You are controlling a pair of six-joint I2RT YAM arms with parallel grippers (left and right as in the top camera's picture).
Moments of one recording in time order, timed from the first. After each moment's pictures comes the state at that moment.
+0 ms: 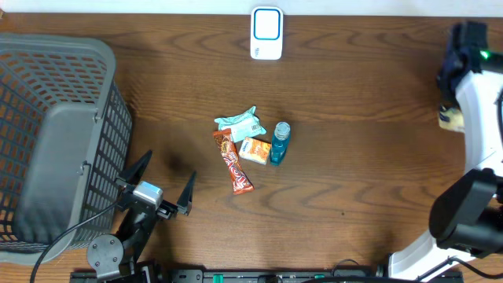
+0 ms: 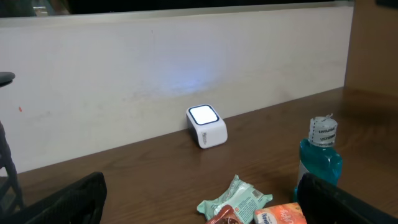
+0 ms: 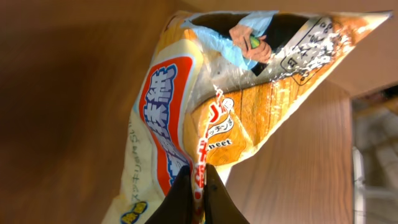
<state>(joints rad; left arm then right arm) 0.21 0.01 0.08 0.05 0.67 0.01 -0.24 1.84 1.65 -1.11 0.84 0.83</state>
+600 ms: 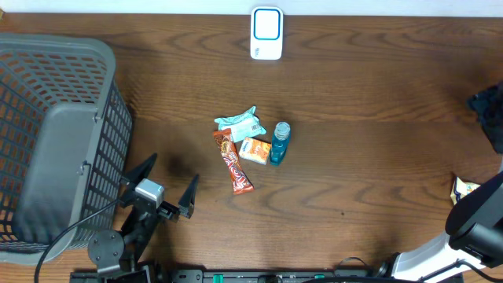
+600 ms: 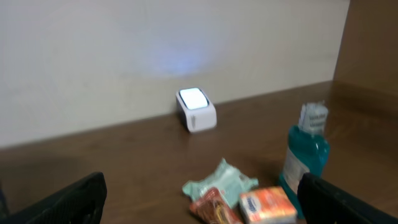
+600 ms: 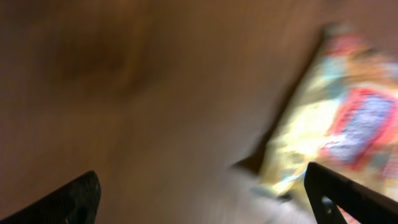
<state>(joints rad) 0.22 0.01 0.08 -0.03 0.70 -0.02 -0.51 1.85 1.62 -1.04 0.26 0.70</state>
